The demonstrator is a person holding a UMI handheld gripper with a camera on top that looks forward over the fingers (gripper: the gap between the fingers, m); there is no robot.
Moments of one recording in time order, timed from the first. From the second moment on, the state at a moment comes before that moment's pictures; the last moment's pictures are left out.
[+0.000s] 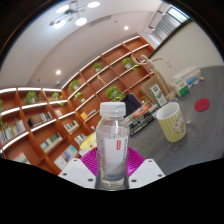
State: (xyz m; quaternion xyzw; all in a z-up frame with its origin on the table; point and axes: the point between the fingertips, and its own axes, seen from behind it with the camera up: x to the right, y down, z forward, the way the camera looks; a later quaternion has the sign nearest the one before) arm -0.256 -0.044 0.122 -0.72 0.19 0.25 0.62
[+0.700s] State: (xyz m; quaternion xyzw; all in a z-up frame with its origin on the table) arm -0.170 0.043 0.178 -0.36 0.55 0.64 0.39
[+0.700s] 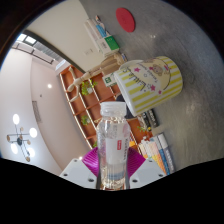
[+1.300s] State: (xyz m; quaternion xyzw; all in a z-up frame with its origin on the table) arm -0.118 0.031 0.215 -0.62 0.36 0.34 0.61
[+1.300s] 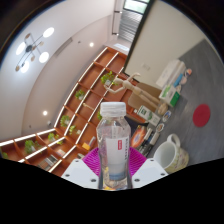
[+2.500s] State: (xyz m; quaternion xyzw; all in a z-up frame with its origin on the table) arm 0.127 0.019 0.084 -0.75 0.23 -0.17 0.59
